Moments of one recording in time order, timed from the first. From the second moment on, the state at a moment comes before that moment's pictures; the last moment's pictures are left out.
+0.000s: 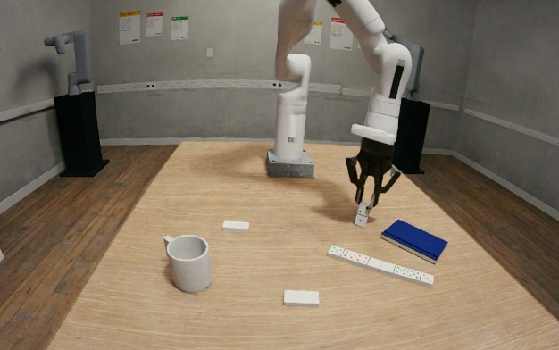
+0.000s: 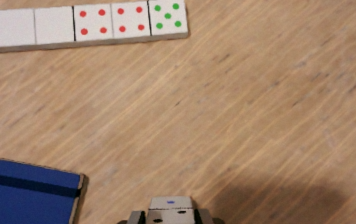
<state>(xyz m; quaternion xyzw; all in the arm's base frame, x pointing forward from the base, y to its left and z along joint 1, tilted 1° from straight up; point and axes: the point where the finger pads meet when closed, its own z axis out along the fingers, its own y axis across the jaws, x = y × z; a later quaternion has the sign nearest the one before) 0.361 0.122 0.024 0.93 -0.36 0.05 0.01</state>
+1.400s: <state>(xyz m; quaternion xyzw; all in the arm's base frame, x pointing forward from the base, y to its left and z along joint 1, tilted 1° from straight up) 0.345 0.138 0.019 0.93 -0.36 0.08 0.02</state>
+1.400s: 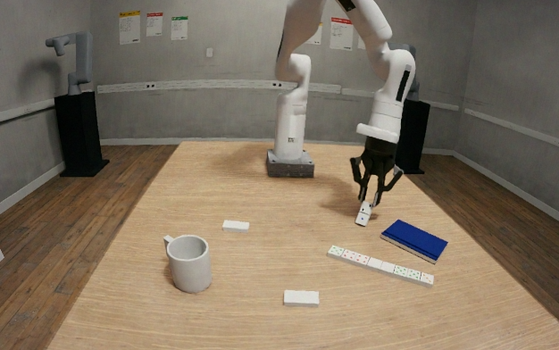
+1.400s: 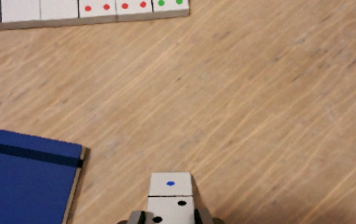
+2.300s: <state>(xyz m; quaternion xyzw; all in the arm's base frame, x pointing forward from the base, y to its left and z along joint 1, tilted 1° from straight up) 0.332 0.150 0.005 0.93 -0.36 0.08 0.02</state>
